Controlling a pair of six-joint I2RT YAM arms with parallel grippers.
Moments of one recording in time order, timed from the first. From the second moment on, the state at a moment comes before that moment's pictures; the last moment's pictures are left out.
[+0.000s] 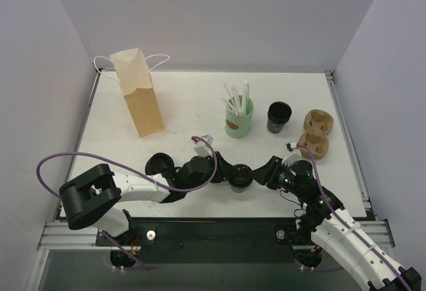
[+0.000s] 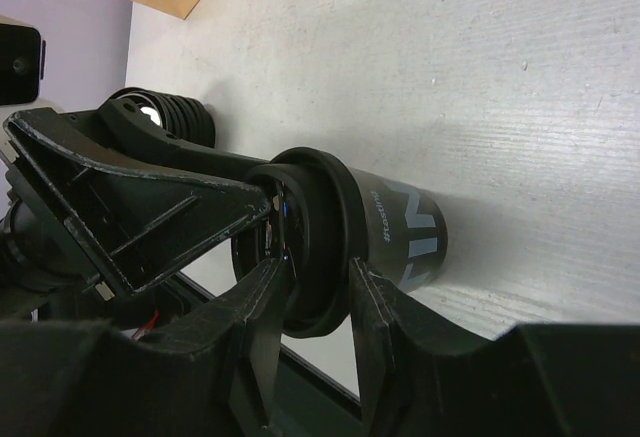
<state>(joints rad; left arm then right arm) -1.09 1.49 0.56 0.54 -0.21 -1.05 0.52 0.49 0.25 -0.22 -0.20 0.84</state>
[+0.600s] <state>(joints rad) -1.09 1.50 0.57 0.53 -0.21 -1.05 0.52 0.42 0.22 -0.26 -0.18 0.86</state>
